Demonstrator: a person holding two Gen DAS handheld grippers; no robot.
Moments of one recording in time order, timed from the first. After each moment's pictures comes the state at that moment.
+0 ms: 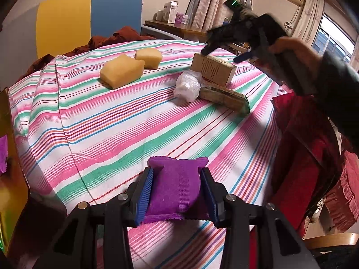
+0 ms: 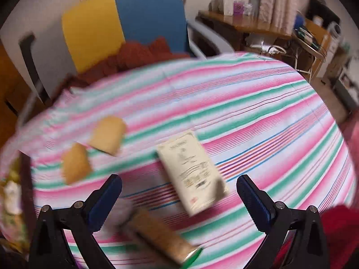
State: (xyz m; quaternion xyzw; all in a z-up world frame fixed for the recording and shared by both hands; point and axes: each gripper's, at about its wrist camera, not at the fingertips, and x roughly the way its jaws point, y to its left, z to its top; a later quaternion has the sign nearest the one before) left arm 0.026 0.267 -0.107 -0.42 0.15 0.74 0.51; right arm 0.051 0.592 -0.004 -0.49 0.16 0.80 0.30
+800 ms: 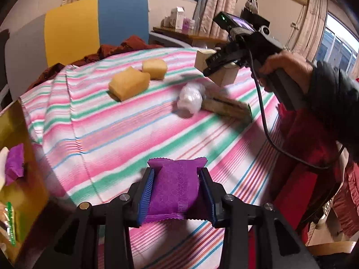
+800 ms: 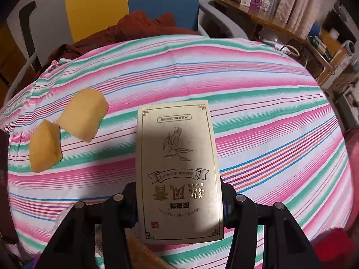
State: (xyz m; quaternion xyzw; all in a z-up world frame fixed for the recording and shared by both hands) left arm 0.034 0.262 -0.082 -0.39 0.16 0.77 0.48; right arm 0.035 0.598 -0.039 -0.52 0.11 0.80 0.29
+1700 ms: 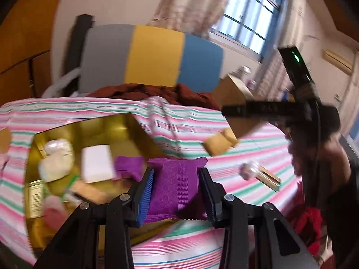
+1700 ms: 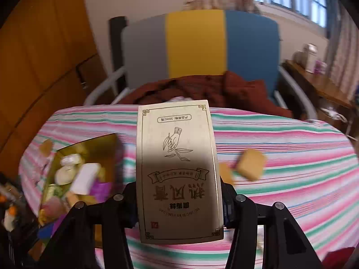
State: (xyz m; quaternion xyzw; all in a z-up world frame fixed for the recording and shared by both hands) left arm -0.029 0.106 0.008 -0.35 -0.01 0.88 0.32; right arm -0.033 0.367 0.063 -0.40 0.06 0.91 0.09
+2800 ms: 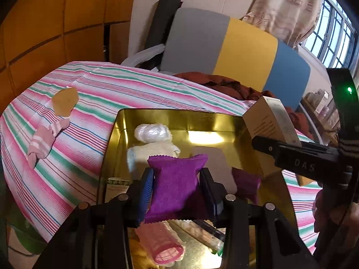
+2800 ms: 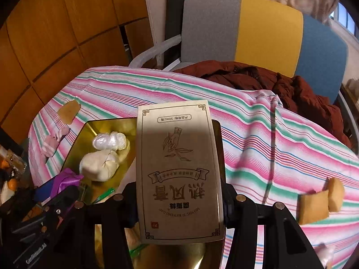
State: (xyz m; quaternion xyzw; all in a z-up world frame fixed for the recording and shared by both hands) left arm -0.126 0.020 -0.034 -0.42 -0.06 0.90 0.10; right arm -0.151 0.221 -0.018 -0.46 -0.02 0.89 -0.02
